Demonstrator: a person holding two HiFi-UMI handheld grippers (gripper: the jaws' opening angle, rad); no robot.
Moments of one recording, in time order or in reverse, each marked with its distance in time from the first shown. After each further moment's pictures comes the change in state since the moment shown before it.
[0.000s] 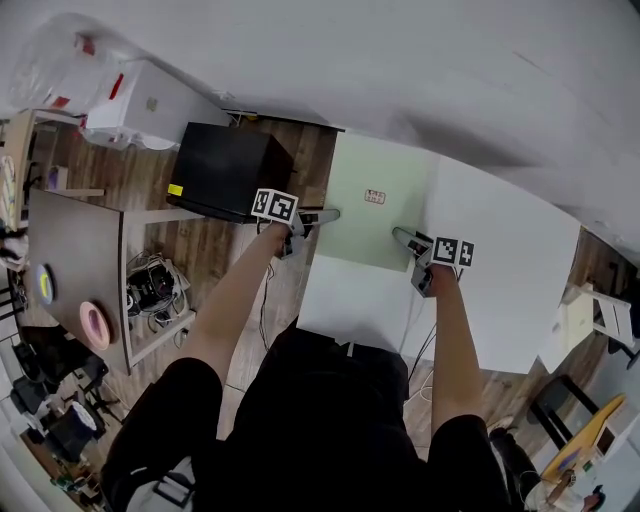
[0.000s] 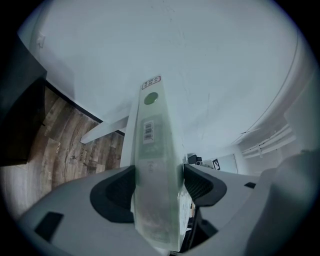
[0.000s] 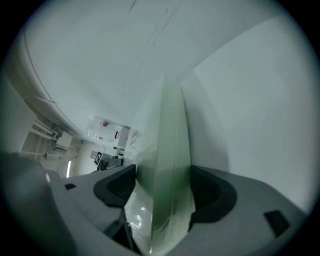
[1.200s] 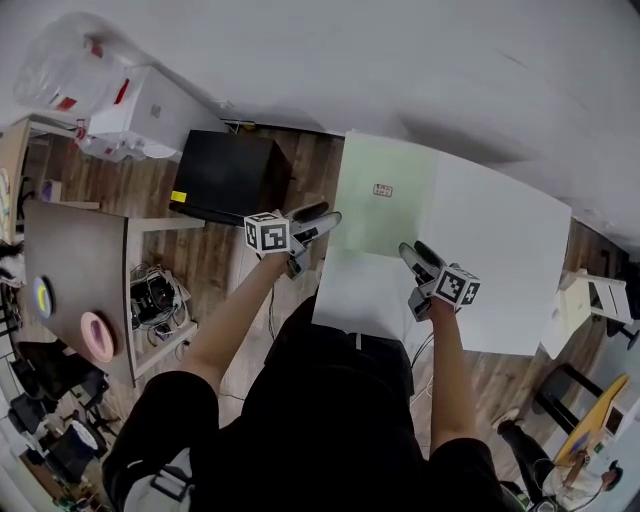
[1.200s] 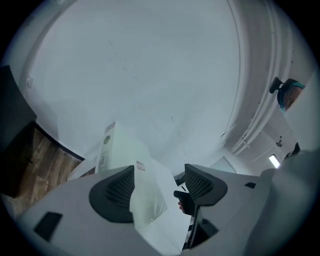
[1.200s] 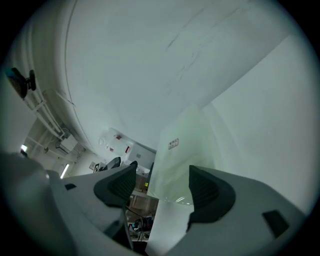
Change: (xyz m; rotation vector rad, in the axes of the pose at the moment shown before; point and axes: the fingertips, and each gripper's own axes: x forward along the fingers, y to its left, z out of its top) left arm -0.074 -0.099 -0.001 0.241 -0.322 -0.112; right arm -0.064 0.098 -0.038 -0.109 -0.312 0.032
